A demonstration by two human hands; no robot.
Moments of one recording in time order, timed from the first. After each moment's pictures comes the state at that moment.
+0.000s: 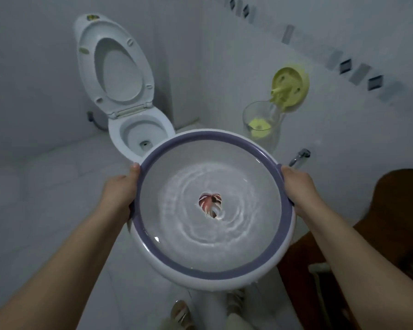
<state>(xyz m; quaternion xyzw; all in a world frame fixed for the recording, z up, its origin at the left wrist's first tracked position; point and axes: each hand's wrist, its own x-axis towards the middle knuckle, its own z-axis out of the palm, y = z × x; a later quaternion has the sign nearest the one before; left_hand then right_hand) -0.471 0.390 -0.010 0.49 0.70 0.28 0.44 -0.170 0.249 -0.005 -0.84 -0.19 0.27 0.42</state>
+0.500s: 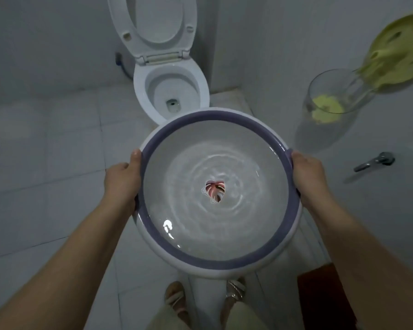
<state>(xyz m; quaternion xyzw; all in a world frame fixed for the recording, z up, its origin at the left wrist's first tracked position) -0.482 0.432 -0.153 0.40 0.76 0.30 0.40 -0.157 0.374 -0.149 -0.85 -0.29 0.26 0.37</state>
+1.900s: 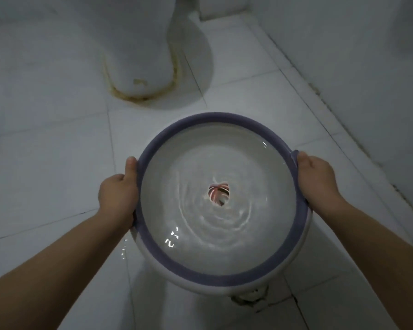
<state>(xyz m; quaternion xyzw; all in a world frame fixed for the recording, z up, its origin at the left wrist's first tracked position) -0.380 0.470 -0.708 0.45 0.77 0.29 0.36 -0.053 0.414 -0.719 -0.83 -0.38 0.23 0.34</state>
